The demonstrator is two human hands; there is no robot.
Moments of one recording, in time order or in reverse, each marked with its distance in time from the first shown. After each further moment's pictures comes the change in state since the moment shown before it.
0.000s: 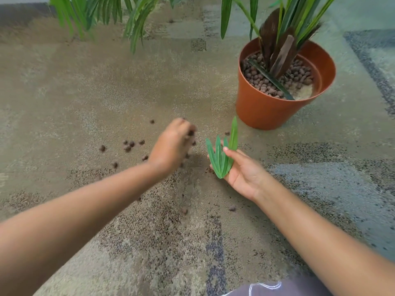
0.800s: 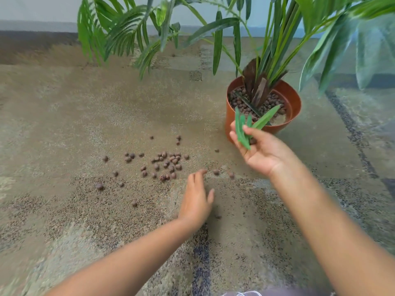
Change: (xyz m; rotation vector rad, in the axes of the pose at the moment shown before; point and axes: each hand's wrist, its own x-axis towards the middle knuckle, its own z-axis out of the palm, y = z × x) left_hand -0.079 0.070 0.058 -0.258 -0.135 -0.366; right_hand -0.062 -0.092 0.049 0.142 0.105 -0.159
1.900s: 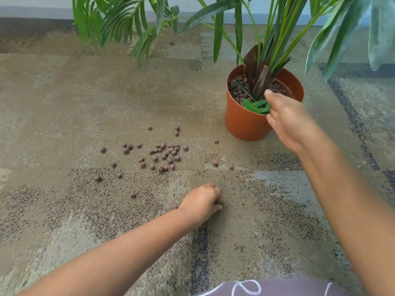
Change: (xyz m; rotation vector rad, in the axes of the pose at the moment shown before) left_hand -0.007 0.004 -0.006 0.378 -0.395 0.345; right_hand 0.004 -0.042 0.001 -0.840 0.058 -0.361
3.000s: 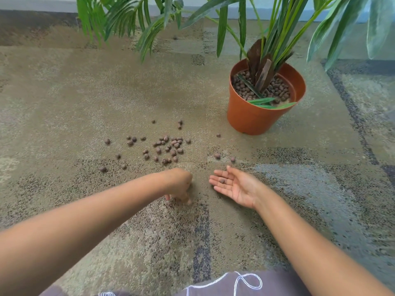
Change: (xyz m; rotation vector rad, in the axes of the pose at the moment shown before) left_hand -0.008 -0.032 -0.060 0.194 -0.506 -0.330; right_hand -0.043 0.147 0.039 0.413 -0.216 0.695
